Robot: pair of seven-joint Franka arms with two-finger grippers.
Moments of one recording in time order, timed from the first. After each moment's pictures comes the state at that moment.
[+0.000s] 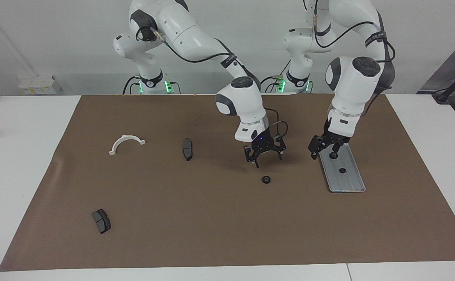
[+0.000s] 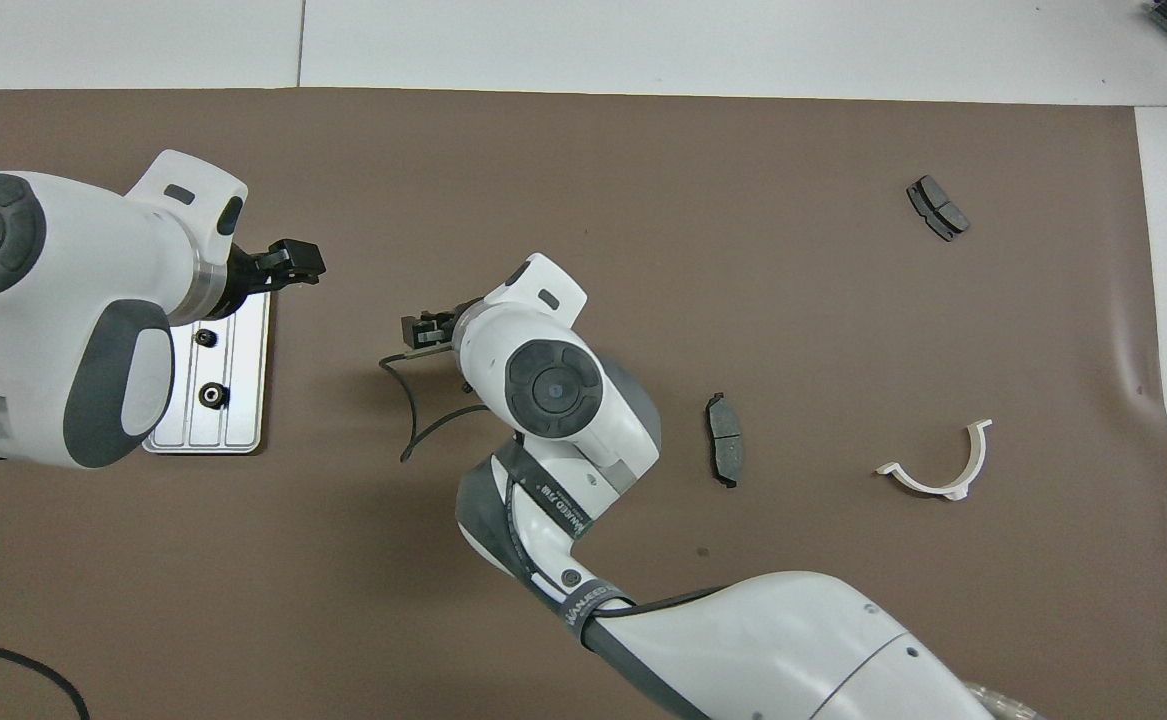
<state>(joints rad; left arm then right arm) -0.18 0.11 -0.05 -1.92 0.00 2.22 -0.52 0.62 0.60 0.07 -1.54 -0.06 2.61 0.62</state>
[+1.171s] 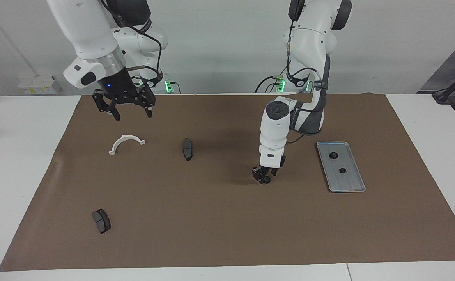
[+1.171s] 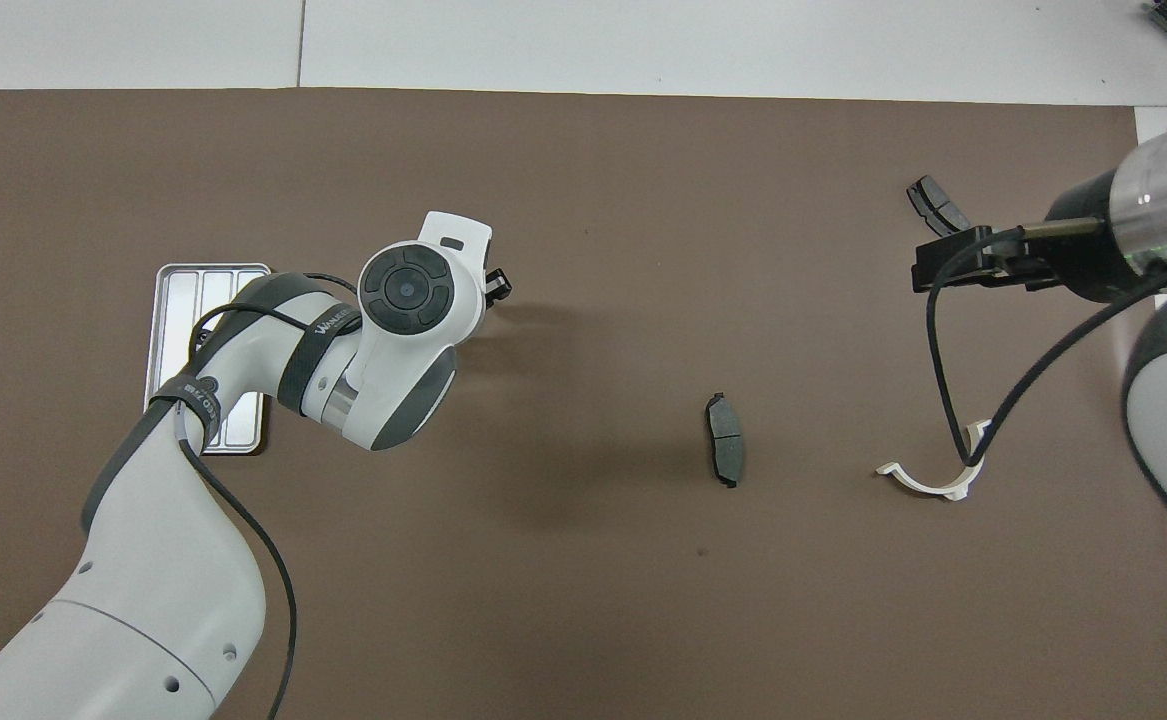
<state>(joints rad) -0.45 0.45 -0.04 -1.82 0.18 2.41 -1.08 0.03 0.04 0.09 -1.49 0.07 1.63 0.12</state>
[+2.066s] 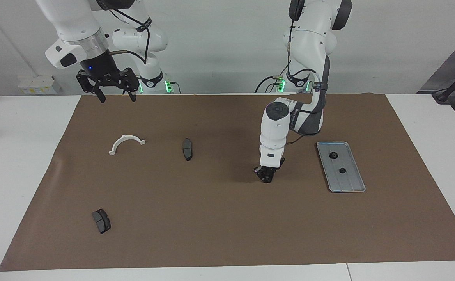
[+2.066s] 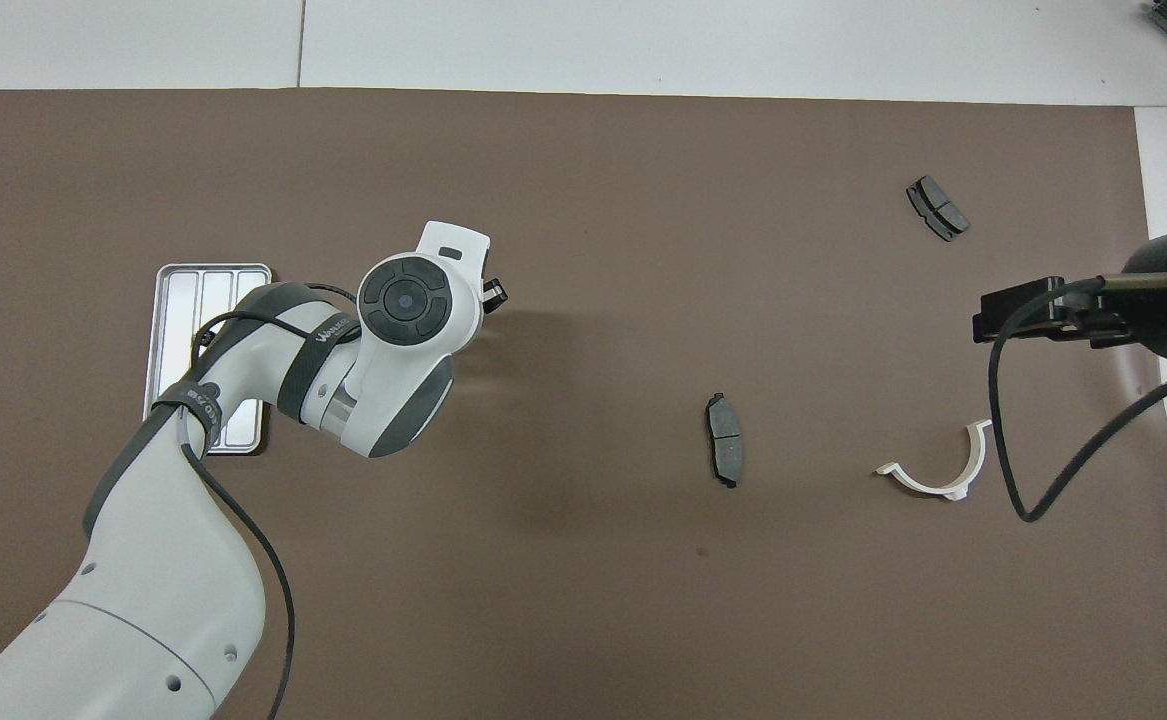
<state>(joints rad) -0.45 0.44 -0.03 -1.84 0.18 2.42 -1.08 -0.01 -0.05 0.10 -1.59 0.05 1.57 0.14</state>
